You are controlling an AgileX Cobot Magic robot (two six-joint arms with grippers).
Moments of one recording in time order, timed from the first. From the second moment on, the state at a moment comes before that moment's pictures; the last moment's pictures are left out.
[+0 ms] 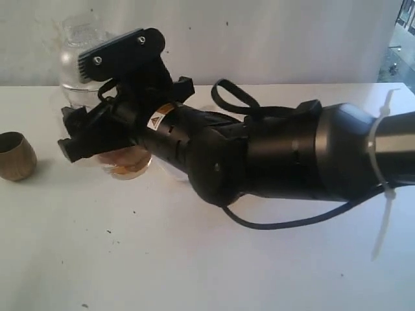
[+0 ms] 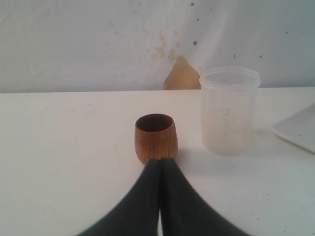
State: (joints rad) left arm 0.05 0.00 0.00 -0.04 0.21 0.08; right arm 0.82 1.74 -1.10 0.44 -0.41 -0.40
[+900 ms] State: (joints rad) left arm 0.05 0.00 0.00 -0.04 0.21 0.08; right arm 0.62 2.13 -1.53 0.62 -0.27 -0.98
